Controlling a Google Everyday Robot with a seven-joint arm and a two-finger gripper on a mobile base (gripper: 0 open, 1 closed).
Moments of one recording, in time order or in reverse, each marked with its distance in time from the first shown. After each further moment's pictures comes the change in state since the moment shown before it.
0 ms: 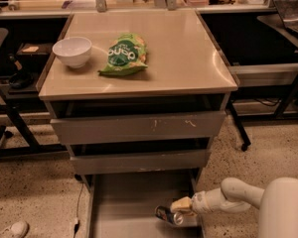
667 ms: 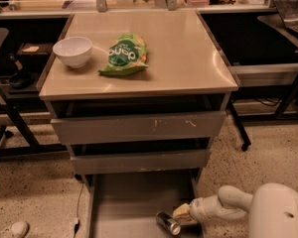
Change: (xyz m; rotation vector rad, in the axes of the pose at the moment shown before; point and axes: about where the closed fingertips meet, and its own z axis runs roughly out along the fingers) arm -0.008 -0.042 0.033 -0.007 -0.019 0.074
